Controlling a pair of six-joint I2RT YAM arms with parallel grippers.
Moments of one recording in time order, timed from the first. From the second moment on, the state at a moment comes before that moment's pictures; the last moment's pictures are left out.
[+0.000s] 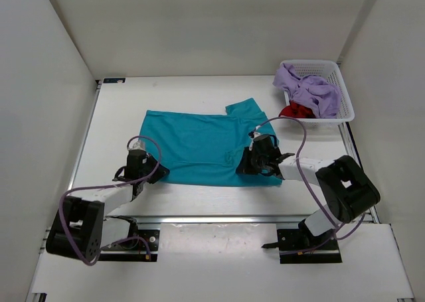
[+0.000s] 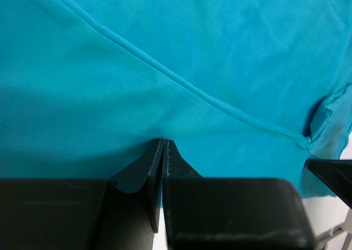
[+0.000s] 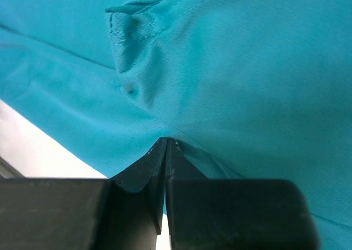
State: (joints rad) left arm -0.21 1.21 0.28 0.21 0.13 -0.78; right arm 0.52 1.53 0.62 0.08 -0.25 0.57
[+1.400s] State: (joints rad) left arm 0.06 2.10 1.52 -0.29 -0.05 -0.53; right arm 0.55 1.31 0.57 -0.04 -0.43 0.45
